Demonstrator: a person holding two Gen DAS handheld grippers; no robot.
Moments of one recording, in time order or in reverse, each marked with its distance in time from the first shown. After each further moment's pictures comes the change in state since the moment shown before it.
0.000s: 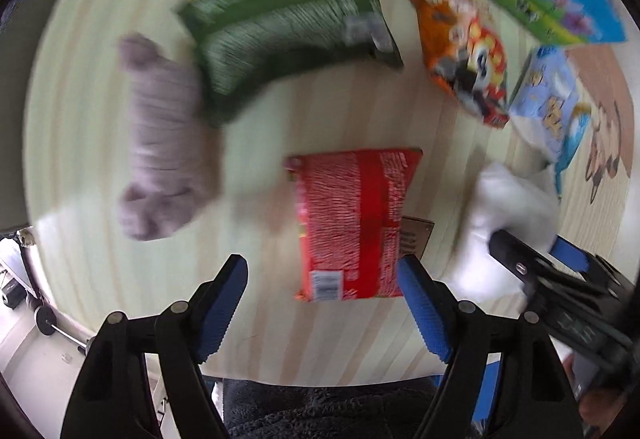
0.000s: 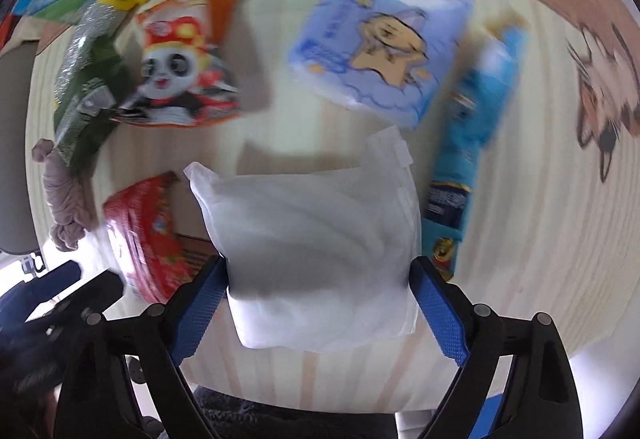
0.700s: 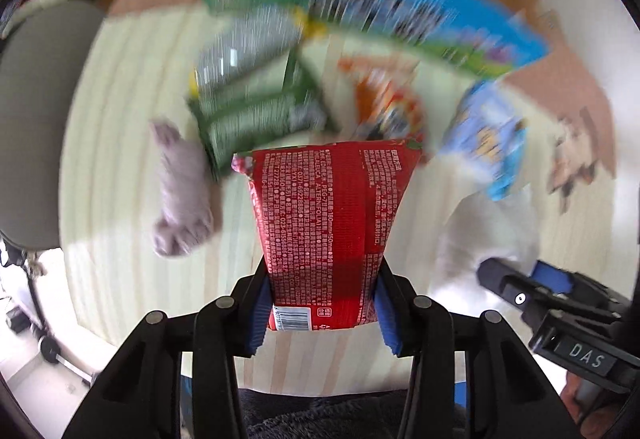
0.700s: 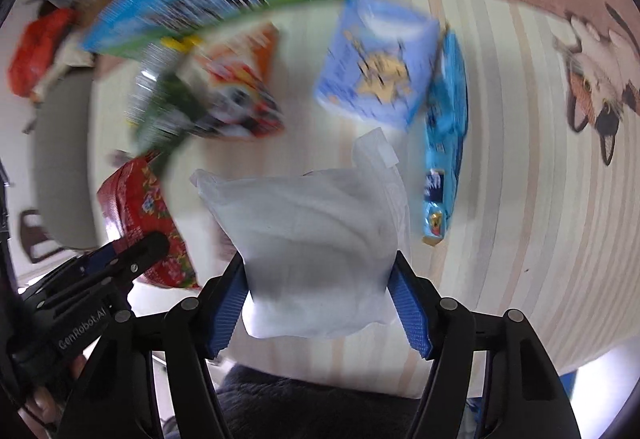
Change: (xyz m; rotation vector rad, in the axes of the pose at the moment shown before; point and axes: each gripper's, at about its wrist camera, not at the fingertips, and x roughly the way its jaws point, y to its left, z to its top) left arm -0.095 -0.047 -0.056 0.061 -0.252 0.012; right arm -0.114 -0.018 -0.041 0.005 -0.085 0.231
